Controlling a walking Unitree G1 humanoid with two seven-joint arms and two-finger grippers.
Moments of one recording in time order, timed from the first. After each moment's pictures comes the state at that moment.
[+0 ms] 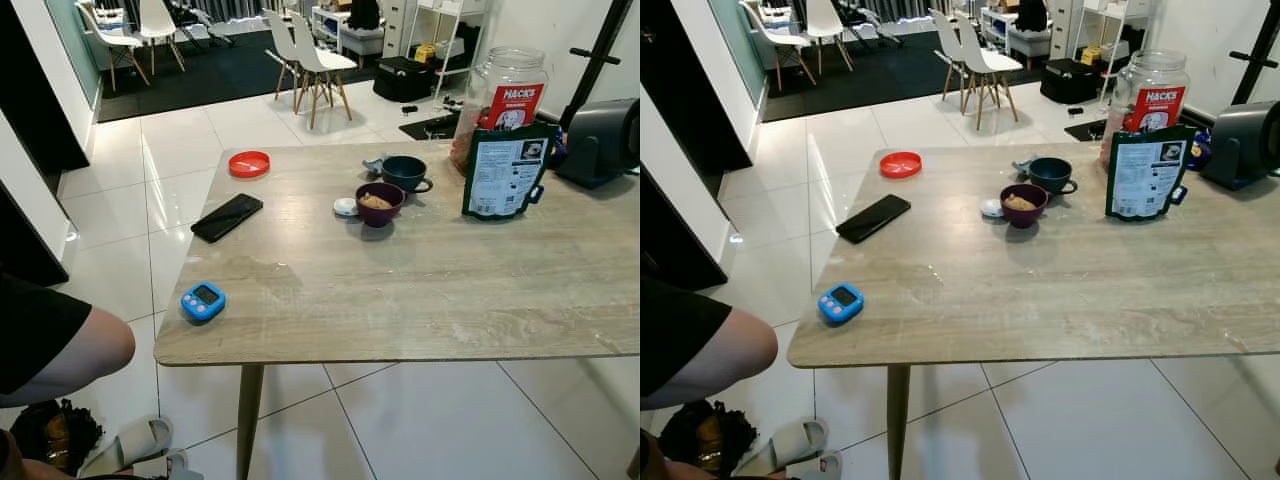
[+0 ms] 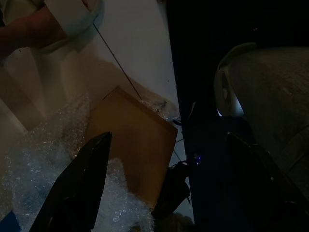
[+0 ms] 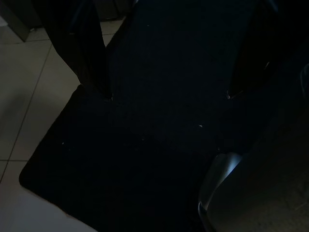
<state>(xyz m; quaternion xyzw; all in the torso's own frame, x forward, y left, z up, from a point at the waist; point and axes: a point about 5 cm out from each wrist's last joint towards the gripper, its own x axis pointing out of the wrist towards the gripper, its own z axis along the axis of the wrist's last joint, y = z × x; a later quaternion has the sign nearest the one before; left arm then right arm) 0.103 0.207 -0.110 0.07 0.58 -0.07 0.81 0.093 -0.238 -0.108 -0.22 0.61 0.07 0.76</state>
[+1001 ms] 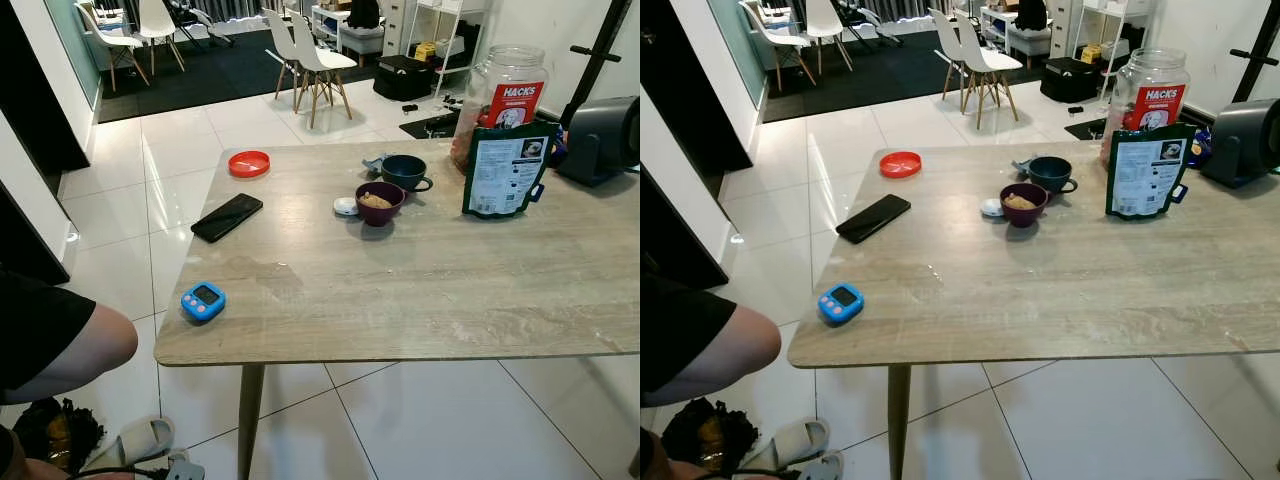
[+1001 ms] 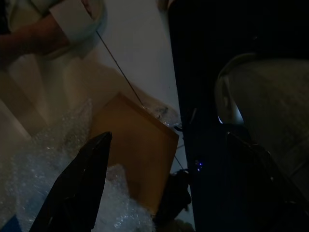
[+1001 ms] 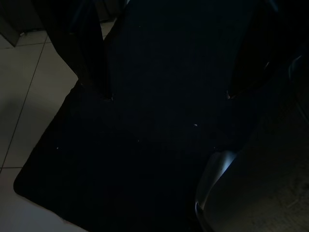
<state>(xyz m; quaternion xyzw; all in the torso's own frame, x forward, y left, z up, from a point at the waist) 0.106 0.207 -0.109 0.06 0.57 -0.06 0.82 0.091 -0.232 -0.110 -0.20 0.61 0.06 0.76</state>
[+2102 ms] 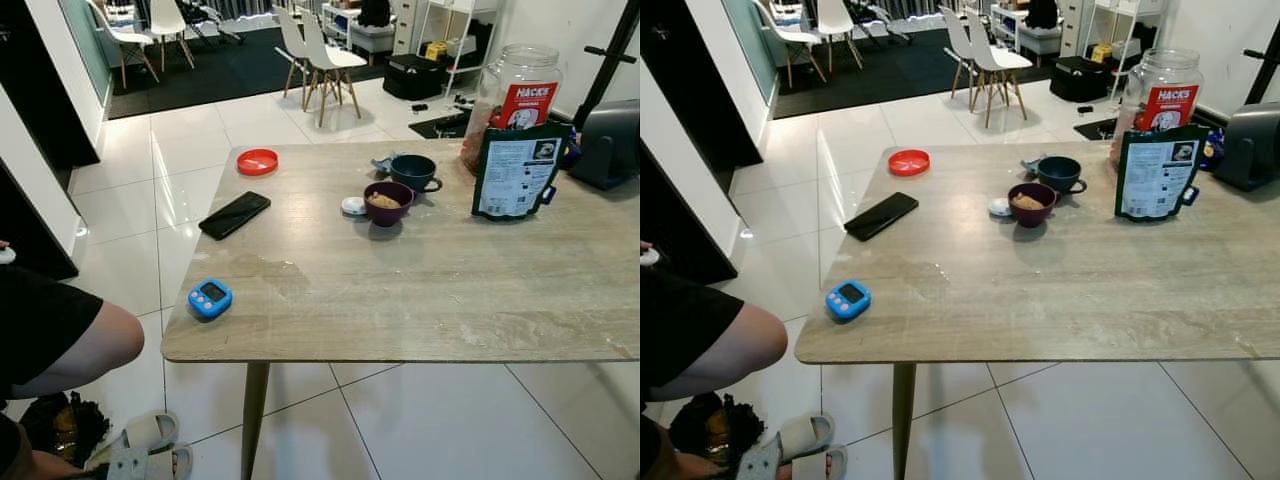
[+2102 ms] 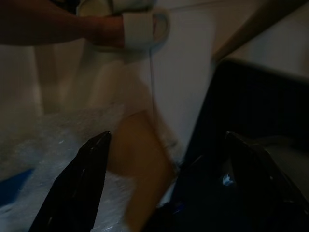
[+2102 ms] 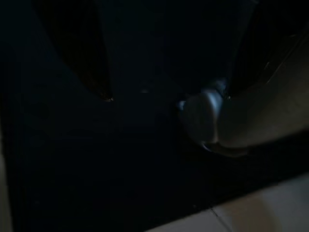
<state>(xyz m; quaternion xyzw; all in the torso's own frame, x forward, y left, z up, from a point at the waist) 0.135 0.254 -0.089 -0.06 0.48 0.16 0.86 0.087 -0.232 -0.109 0.06 0.53 -0.20 0.82</state>
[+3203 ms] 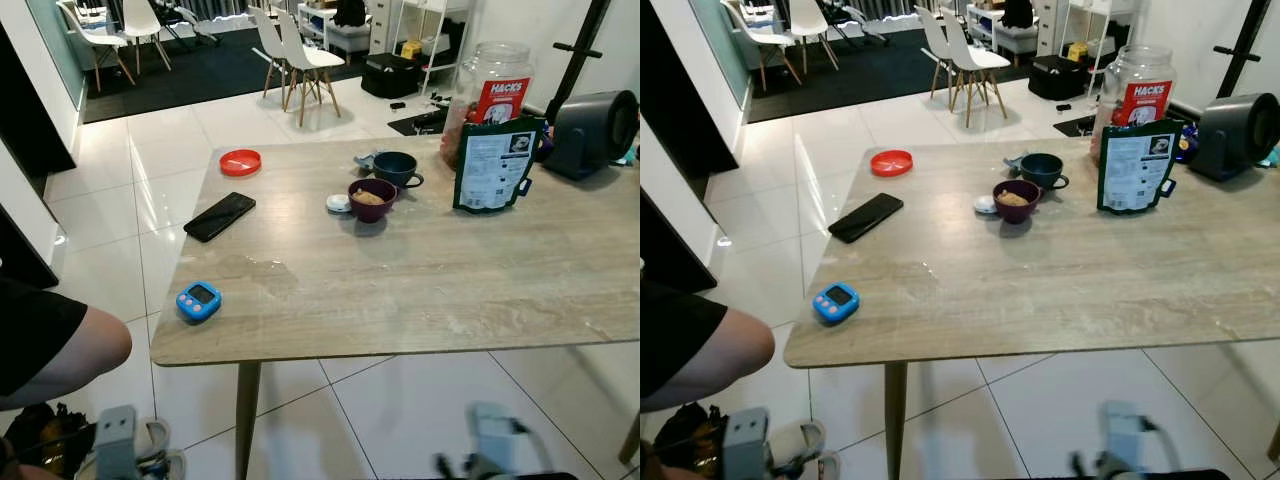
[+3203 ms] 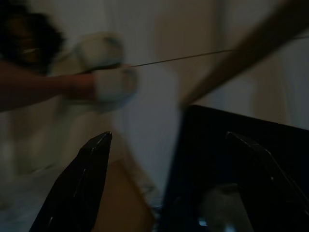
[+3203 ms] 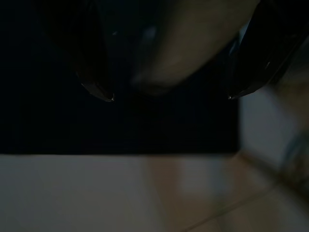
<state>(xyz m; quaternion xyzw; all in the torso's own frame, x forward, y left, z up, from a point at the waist) 0.179 0.240 -0.073 -0.07 0.42 0.06 0.90 0.168 -0.196 -0.088 0.03 0.49 0.06 0.87</state>
